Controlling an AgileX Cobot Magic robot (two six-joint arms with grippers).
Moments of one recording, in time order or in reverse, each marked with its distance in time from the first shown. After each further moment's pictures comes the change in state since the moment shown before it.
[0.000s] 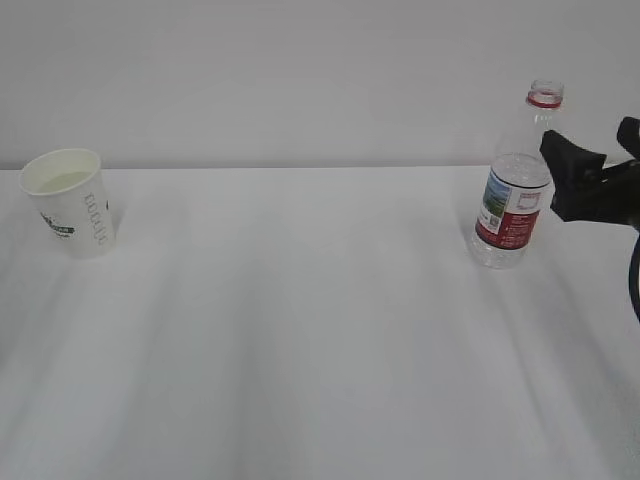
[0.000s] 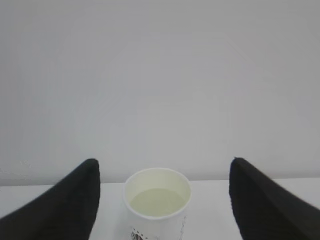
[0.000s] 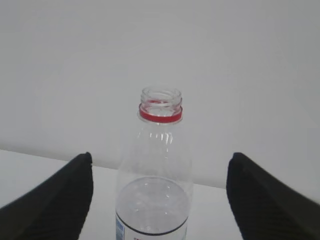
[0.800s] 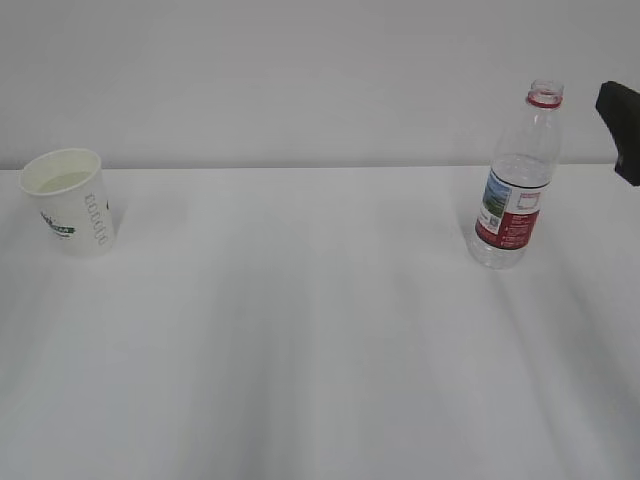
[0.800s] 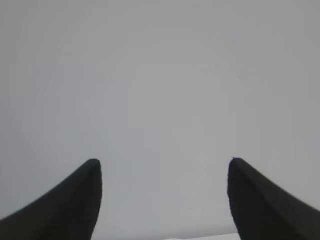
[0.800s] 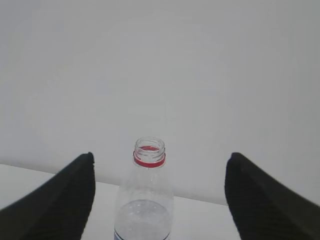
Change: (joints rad) left arm 0.000 -0.392 -0.194 -0.007 0.477 0.117; right arm 0.000 -0.391 0.003 0.000 0.382 0.000
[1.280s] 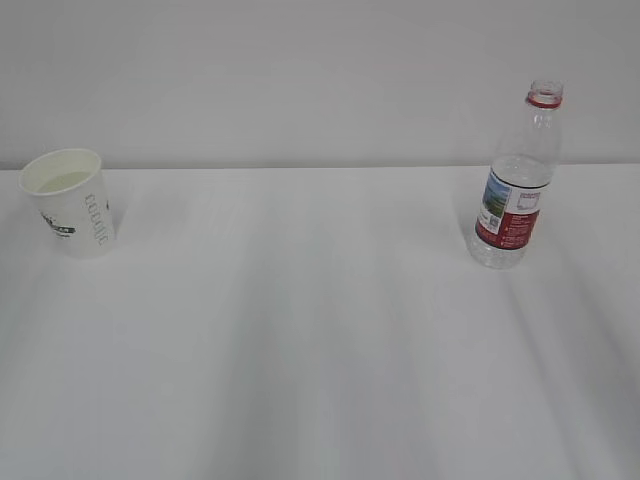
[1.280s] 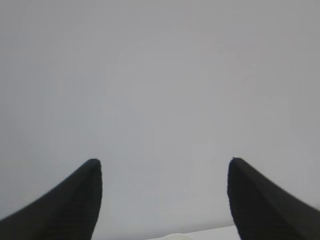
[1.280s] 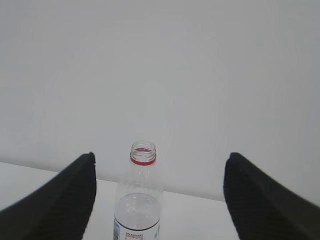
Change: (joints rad) left arm 0.000 -0.187 -0.088 -0.001 0.308 0.046; right arm 0.000 -0.325 0.008 0.000 0.318 0.000
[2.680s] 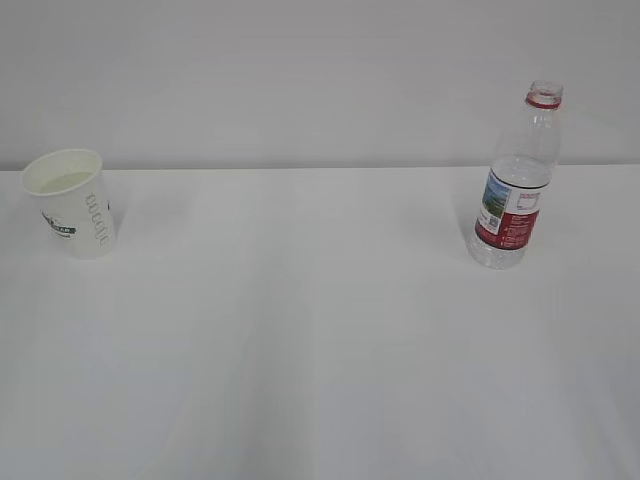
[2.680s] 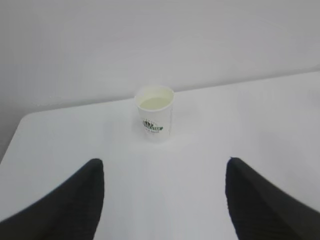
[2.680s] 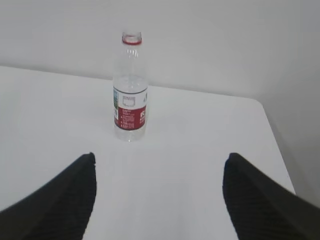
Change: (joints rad) left arm 0.000 -0.483 -0.151 0.037 1.044 -0.075; right arm 0.000 -0.712 -0.060 -0.012 1.062 0.000
